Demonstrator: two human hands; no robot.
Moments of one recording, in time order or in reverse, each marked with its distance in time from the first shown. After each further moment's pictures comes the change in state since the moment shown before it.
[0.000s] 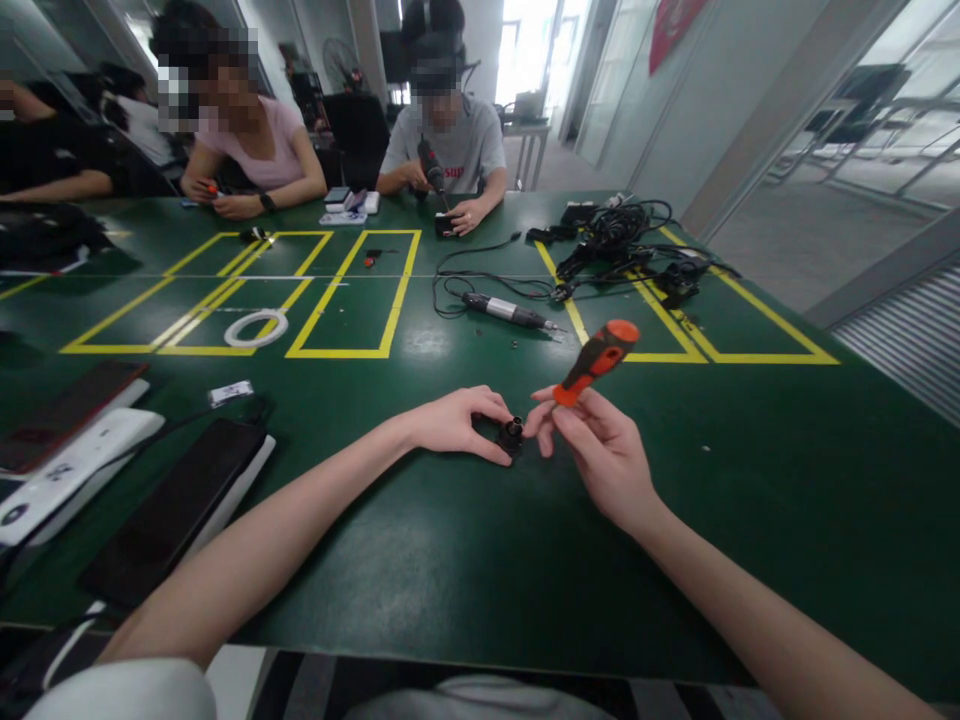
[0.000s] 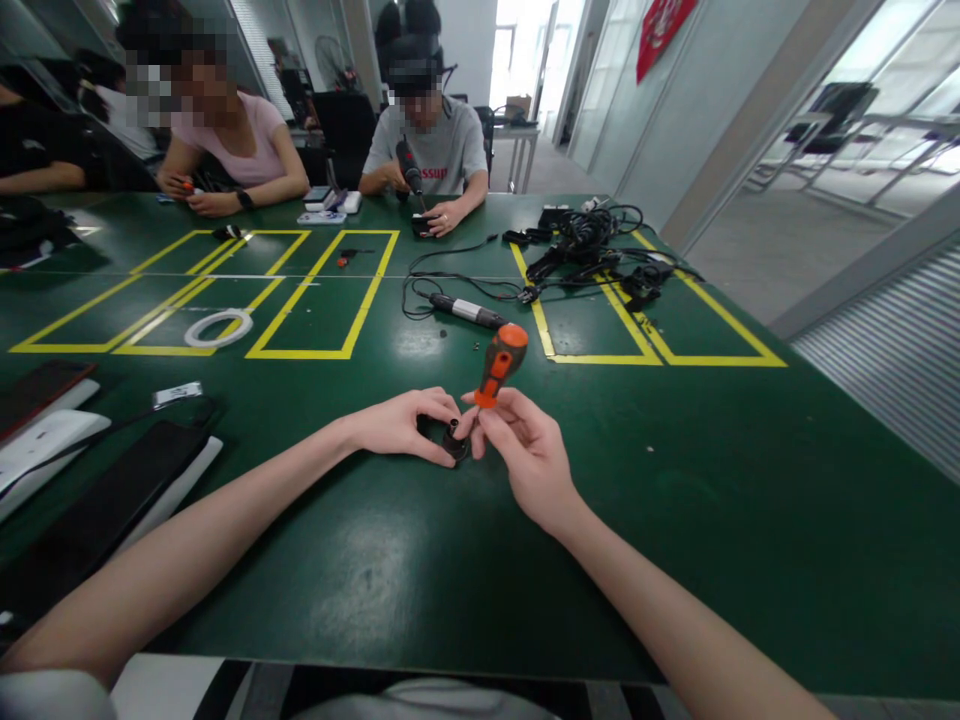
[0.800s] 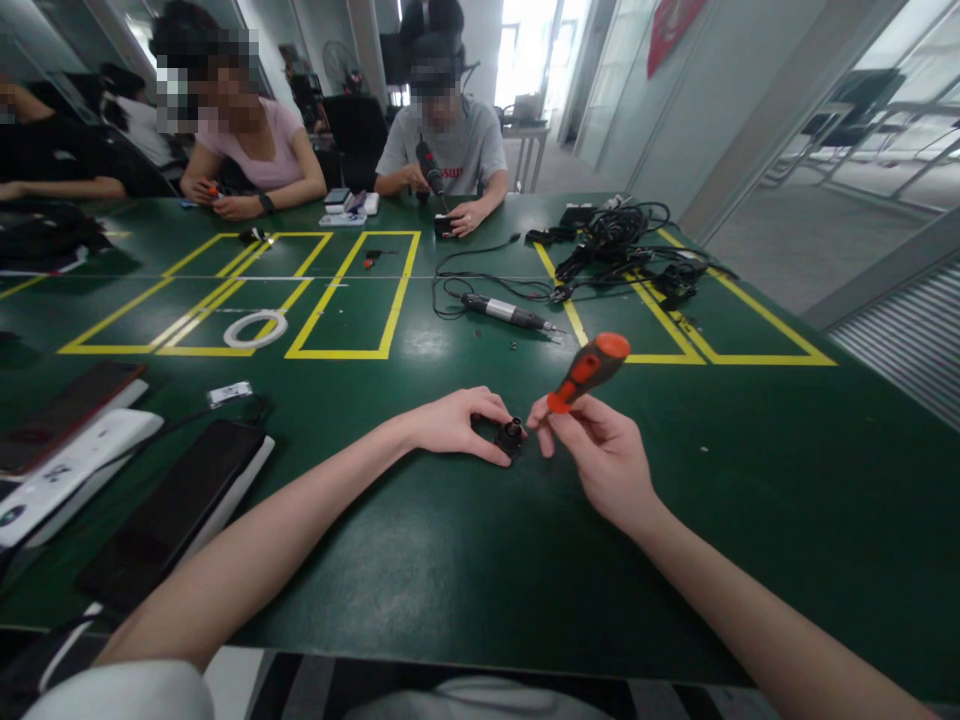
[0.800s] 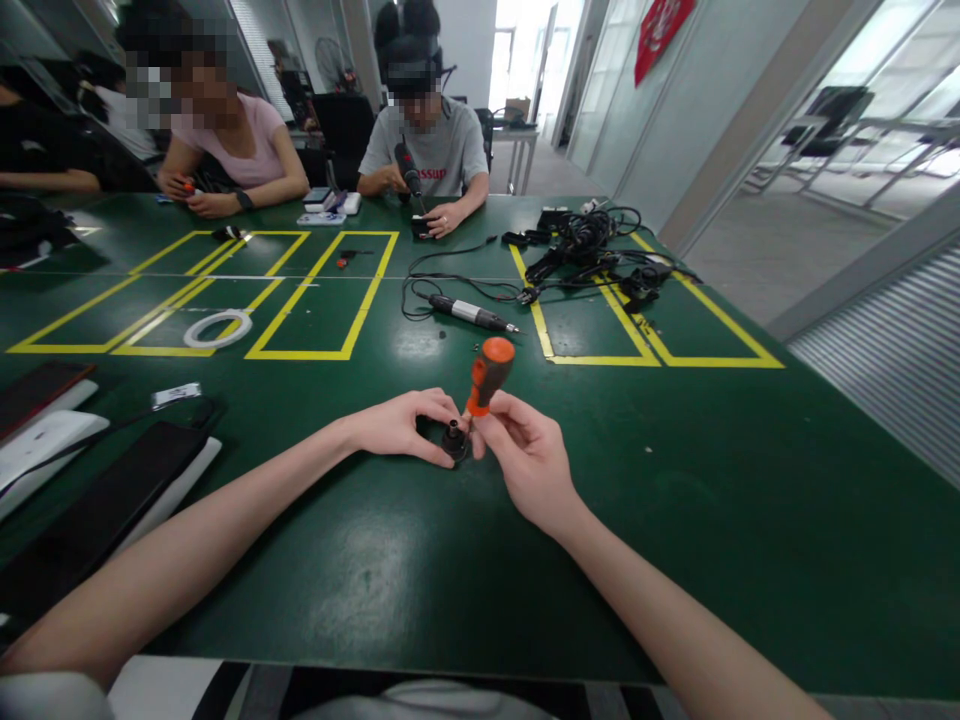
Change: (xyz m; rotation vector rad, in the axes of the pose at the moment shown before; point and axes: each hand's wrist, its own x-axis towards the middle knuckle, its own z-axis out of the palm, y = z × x) left_hand 0.000 0.000 0.000 -0.010 0.001 0.013; right_hand 0.000 0.000 0.000 -0.119 0.043 -0.022
